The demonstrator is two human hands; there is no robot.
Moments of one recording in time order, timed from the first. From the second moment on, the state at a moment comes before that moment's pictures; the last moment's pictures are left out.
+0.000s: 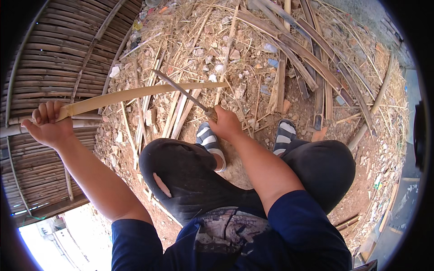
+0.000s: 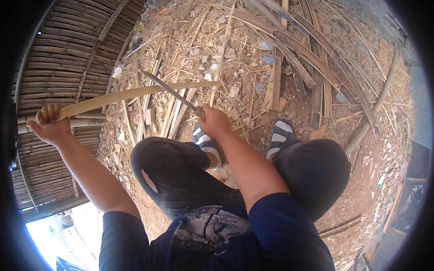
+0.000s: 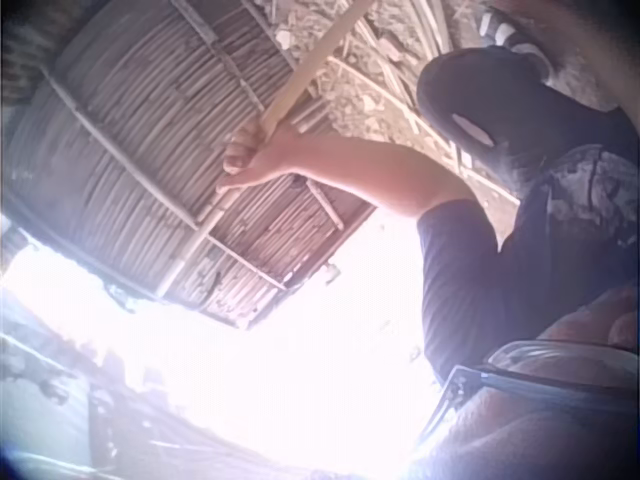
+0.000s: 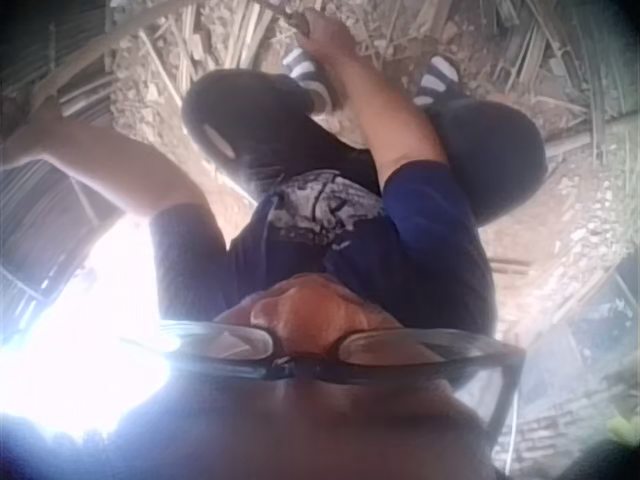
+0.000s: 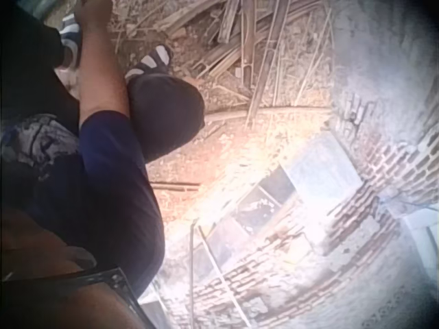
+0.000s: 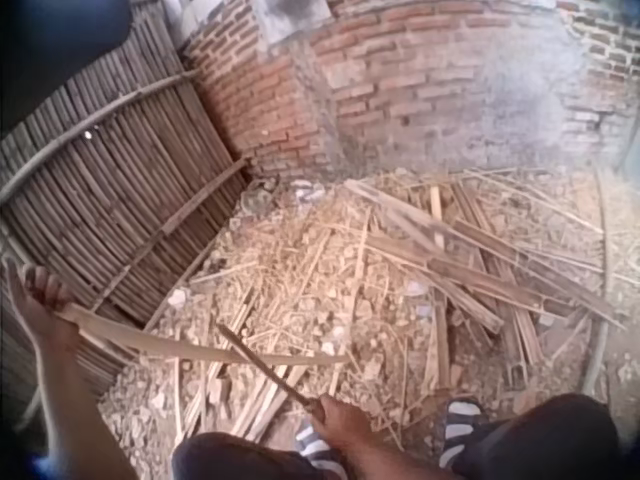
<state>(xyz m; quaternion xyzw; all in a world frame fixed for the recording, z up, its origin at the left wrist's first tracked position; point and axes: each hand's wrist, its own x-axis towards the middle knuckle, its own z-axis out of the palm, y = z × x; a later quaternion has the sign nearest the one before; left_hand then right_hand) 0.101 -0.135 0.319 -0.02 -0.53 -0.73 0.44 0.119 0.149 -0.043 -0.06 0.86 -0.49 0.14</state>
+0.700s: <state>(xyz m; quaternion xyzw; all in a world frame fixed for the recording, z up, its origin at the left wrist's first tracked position) 0.135 -0.166 0.334 -0.13 -0.54 -0.77 0.31 0.153 0.197 -0.134 0.19 0.85 -0.43 0.23</state>
